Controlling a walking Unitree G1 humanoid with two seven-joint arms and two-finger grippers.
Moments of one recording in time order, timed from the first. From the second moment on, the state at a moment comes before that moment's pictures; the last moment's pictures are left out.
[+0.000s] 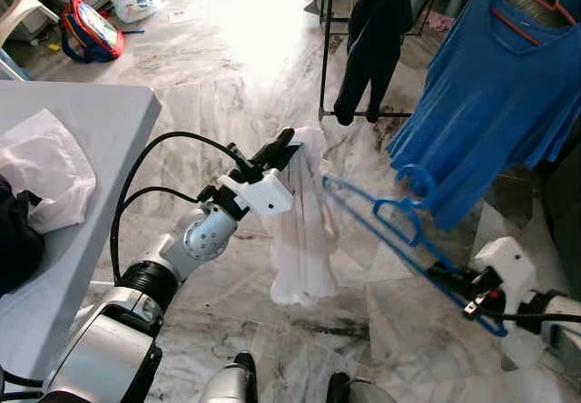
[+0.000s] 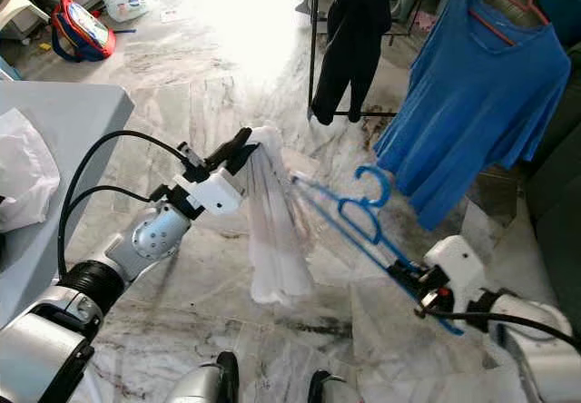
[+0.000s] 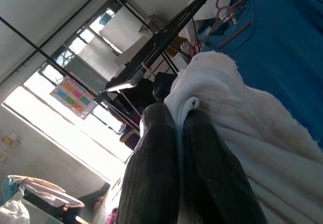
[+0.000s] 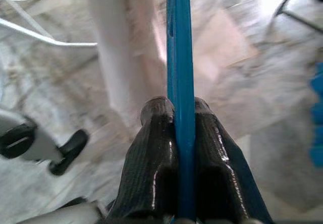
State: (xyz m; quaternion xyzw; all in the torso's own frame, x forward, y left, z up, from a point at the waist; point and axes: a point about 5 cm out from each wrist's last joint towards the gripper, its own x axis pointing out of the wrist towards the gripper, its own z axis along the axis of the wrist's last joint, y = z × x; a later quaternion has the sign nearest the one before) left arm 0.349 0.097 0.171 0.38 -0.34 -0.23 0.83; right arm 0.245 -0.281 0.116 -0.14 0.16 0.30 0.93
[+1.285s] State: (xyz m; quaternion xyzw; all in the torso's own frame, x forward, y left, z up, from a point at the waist) left arm 0.346 0.097 0.180 0.38 -0.36 -0.26 0.81; right arm 0.213 -0.281 0.126 -0.14 0.22 0.38 0.89
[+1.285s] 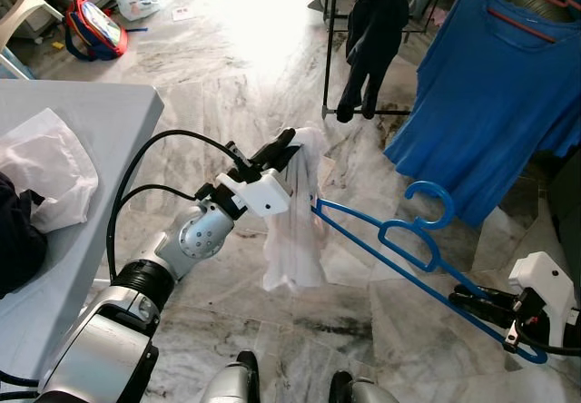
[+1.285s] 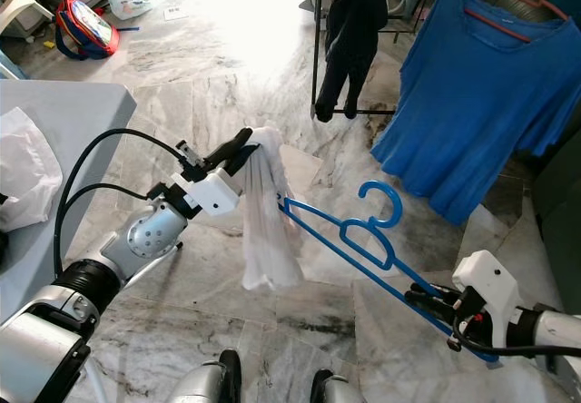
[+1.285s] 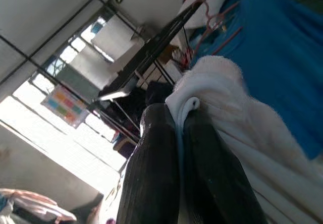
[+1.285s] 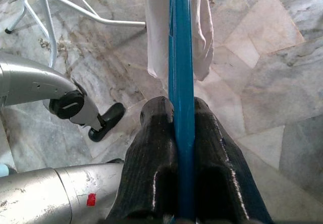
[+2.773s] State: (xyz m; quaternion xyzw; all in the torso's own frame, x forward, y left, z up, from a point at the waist) left arm 0.309 0.070 0.191 0.32 -0.42 -0.36 0.77; right arm 0.268 -0.239 0.084 -0.08 0.21 0.38 0.90
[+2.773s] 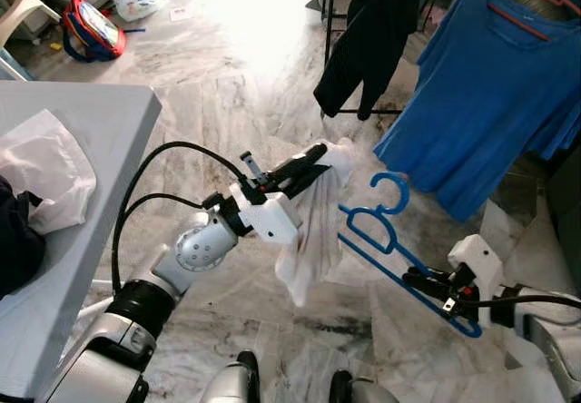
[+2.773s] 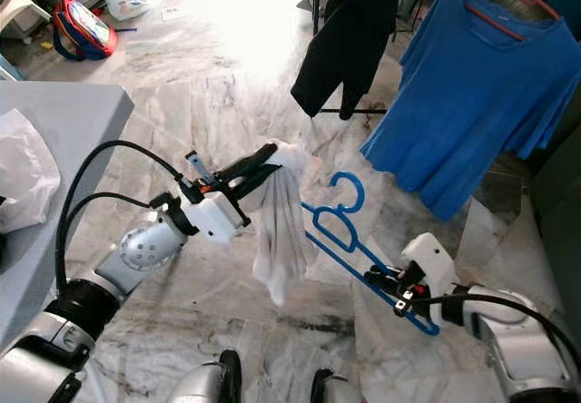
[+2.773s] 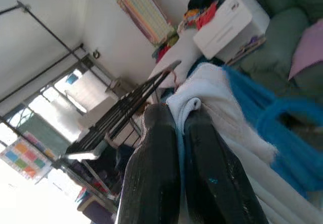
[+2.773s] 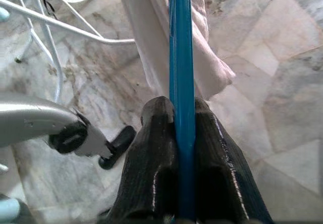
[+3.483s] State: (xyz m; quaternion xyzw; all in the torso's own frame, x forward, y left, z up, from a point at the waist) left arm 0.303 0.066 0.190 0.32 -0.41 -0.38 0.77; right arm 0.305 -0.250 0.066 -0.03 0.20 0.19 0.96
